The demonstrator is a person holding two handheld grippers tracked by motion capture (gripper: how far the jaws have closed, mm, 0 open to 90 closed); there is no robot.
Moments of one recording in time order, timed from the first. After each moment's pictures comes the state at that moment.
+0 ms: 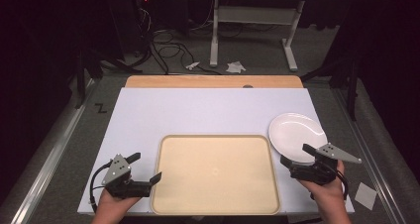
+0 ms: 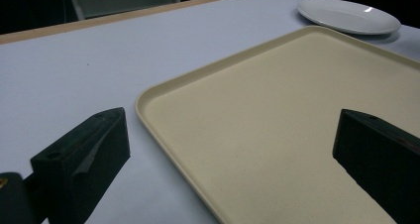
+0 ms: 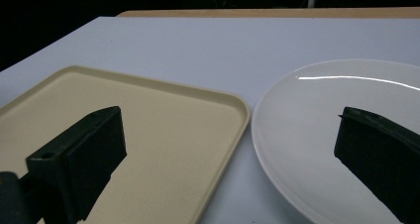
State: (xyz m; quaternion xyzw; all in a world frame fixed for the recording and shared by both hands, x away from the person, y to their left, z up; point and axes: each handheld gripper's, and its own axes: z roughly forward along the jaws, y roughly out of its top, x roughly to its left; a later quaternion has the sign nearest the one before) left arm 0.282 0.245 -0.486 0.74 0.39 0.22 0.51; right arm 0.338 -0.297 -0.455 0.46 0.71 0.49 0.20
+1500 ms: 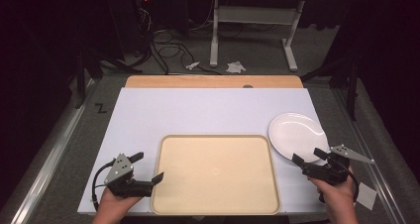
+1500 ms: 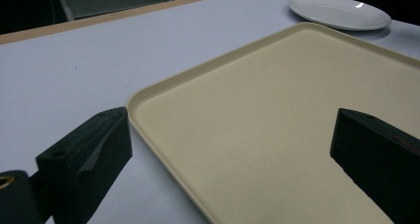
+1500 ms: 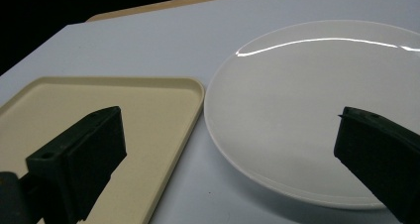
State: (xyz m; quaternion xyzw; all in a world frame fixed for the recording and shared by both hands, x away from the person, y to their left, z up) left arm 0.285 0.241 -0.487 0.75 0.37 0.21 0.51; right arm 0.343 -0.332 -0.467 0.53 0.68 0.48 0.18
